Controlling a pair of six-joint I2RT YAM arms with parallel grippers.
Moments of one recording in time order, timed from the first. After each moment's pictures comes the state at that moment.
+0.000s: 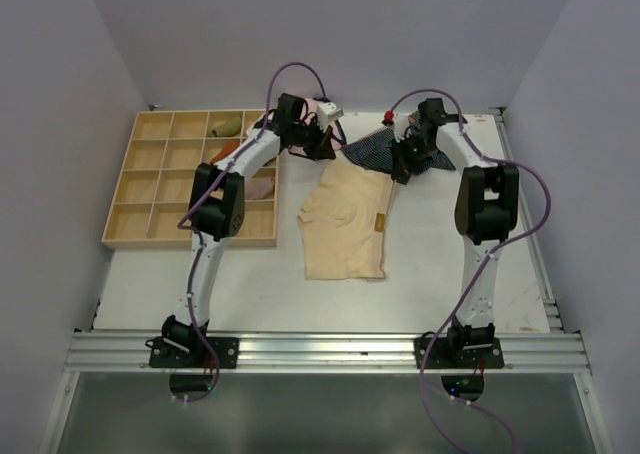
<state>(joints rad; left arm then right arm) -0.38 2.48 2.15 -0.43 0.71 0.28 0.10 2.23 1.86 -0.87 -0.48 -0.47</state>
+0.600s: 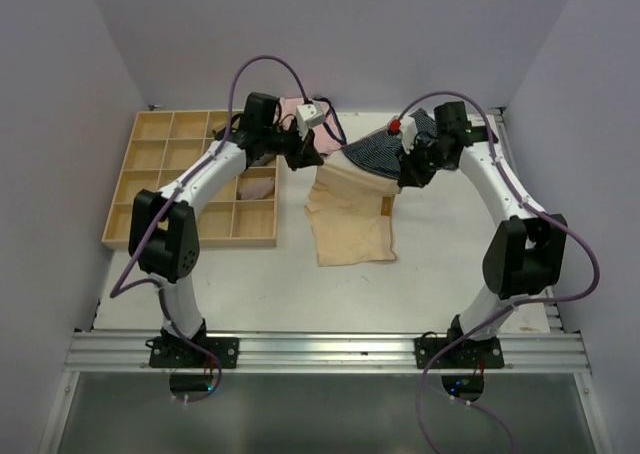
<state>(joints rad) -0.37 1.93 1.66 -0.38 0.78 0.35 0.12 1.75 1.58 -0.91 -0.54 -0.64</state>
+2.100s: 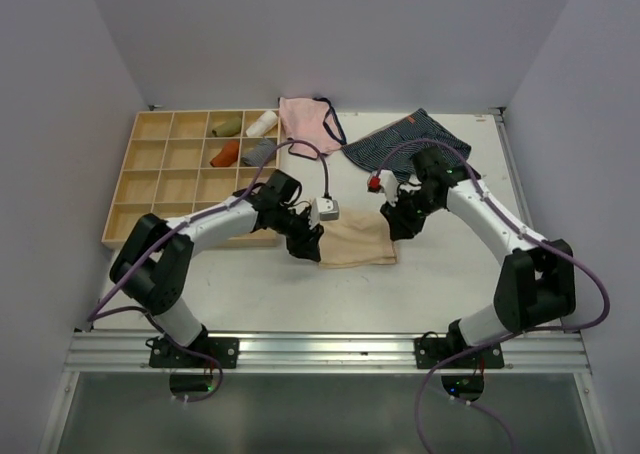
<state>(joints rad) -0.60 1.68 1.02 -0.44 0.78 0.49 0.29 1.52 1.13 -0.95 -0.48 -0.75</state>
